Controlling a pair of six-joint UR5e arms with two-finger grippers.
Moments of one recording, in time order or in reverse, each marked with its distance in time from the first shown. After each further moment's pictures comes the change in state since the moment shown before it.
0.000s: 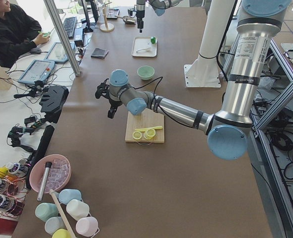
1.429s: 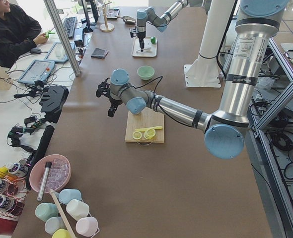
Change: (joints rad) left arm 0.013 -0.009 0.003 -0.008 0.013 -0.008; right arm -0.194 0.162 -0.188 0.002 -0.141 0.153
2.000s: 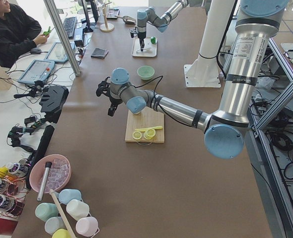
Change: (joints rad) left arm 0.000 -0.007 -0.007 0.000 -0.002 -0.004; right arm -0.002 0.004 0.010 0.000 0.001 0.022
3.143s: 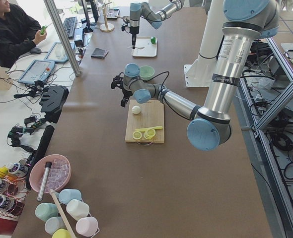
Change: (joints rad) left arm 0.284 -0.051 -0.006 -0.007 0.187 -0.157; right arm 0.050 0.238 0.016 -0.134 0.042 0.237
